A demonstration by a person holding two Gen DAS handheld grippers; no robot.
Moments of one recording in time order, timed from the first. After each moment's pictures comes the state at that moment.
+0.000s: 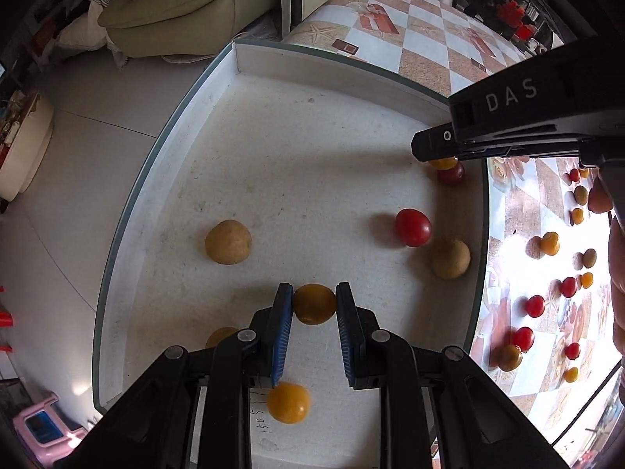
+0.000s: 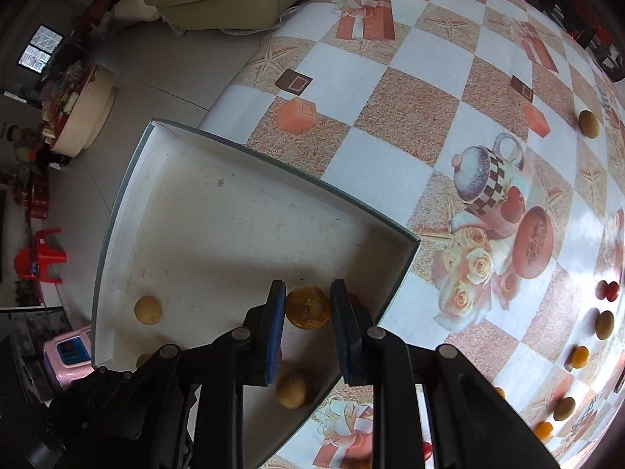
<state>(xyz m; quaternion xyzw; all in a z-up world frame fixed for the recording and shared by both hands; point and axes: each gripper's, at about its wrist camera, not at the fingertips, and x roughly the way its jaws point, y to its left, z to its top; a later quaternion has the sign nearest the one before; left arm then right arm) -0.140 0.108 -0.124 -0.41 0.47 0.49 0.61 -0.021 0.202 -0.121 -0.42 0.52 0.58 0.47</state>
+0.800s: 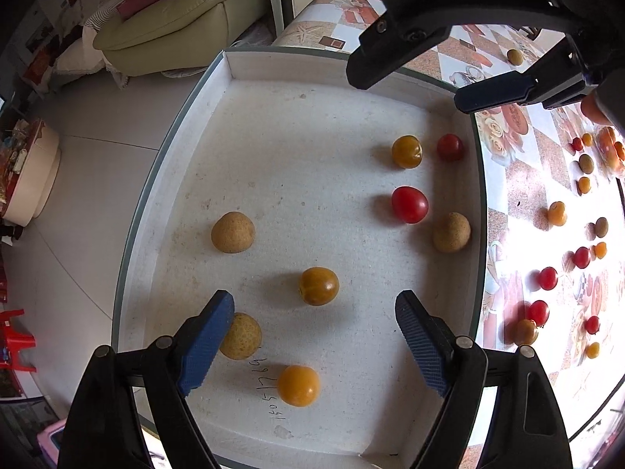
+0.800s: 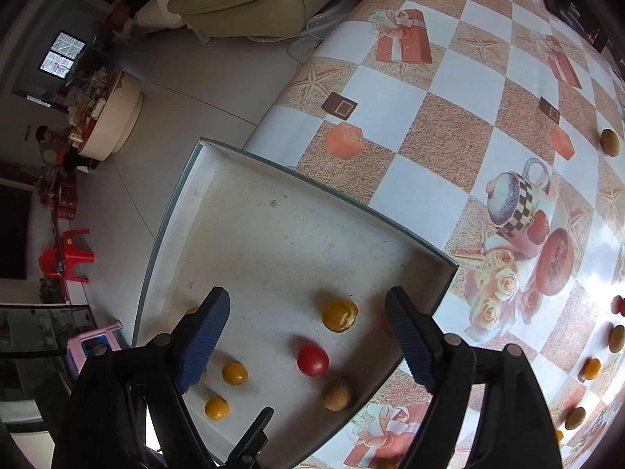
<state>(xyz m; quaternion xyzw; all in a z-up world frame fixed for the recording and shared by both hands) -0.128 0.087 -0.116 -0.37 0.50 0.49 0.61 -0.021 0.205 -0.100 -0.37 0.54 0.61 0.44</state>
